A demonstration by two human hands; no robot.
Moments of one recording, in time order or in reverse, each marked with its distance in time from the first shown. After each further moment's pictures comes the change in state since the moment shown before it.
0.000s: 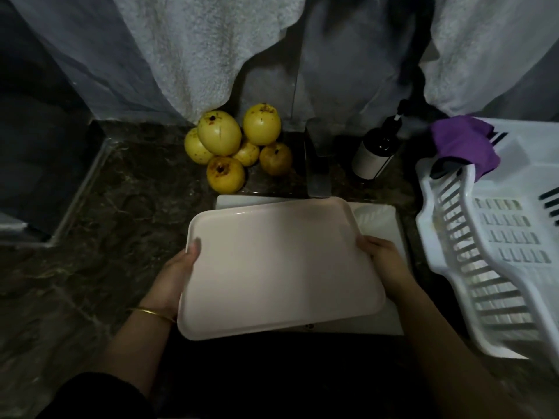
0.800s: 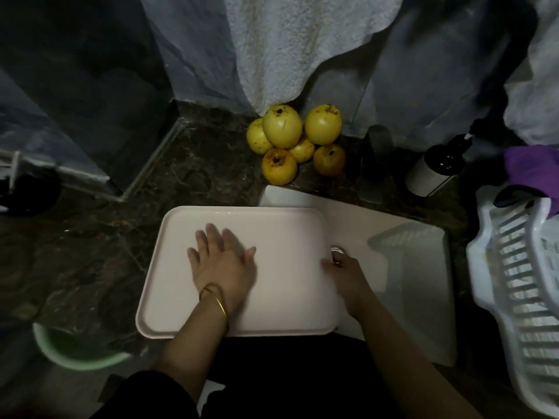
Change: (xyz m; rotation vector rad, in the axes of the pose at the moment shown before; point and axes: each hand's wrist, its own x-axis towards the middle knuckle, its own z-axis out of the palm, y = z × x) left_hand -0.040 -0.022 0.020 1.342 0.485 0.195; right_hand -0.015 0.022 0.106 -0.110 -0.205 -0.009
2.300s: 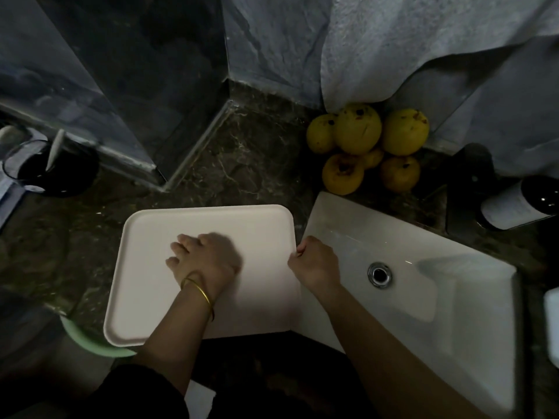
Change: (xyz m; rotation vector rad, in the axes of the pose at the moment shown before) left_hand 0.077 -0.105 -0.020 -0.017 -0.224 -0.297; right_hand 0.049 -0.056 0.156 -0.802 0.021 -0.121
